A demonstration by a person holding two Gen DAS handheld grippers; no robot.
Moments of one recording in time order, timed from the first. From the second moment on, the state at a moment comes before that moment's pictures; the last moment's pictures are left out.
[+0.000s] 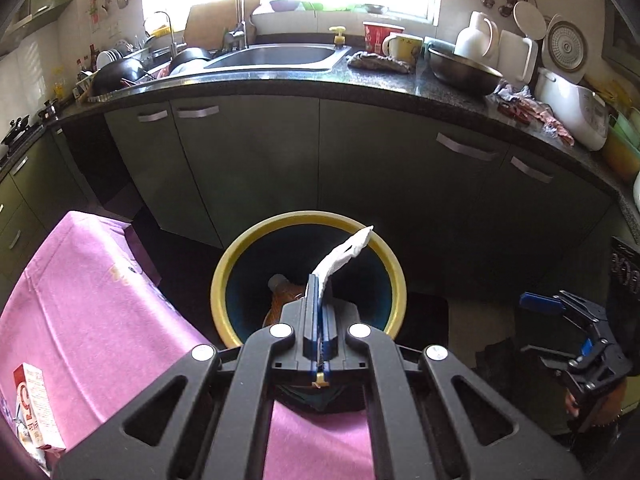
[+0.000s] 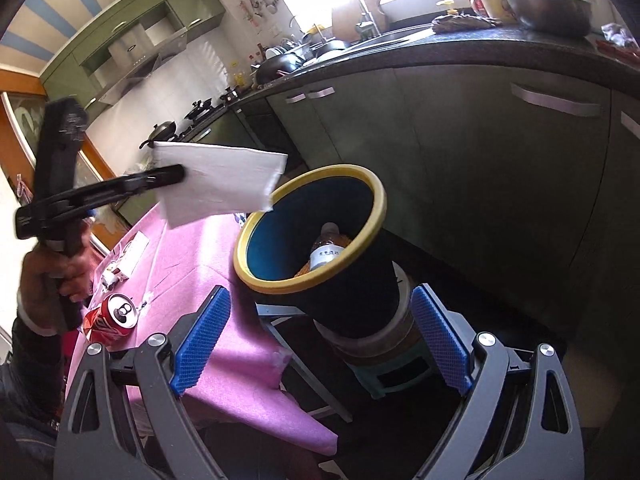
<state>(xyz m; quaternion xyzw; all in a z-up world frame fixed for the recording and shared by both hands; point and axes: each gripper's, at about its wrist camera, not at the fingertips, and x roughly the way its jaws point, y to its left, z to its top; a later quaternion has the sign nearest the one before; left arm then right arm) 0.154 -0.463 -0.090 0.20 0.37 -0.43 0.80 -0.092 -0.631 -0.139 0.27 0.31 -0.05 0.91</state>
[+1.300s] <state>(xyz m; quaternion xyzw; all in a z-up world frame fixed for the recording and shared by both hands) 0.044 -0.048 -0.037 0.04 0.28 -0.18 0.94 0.070 -0.324 -0.068 -0.22 0.42 0.44 0.76</state>
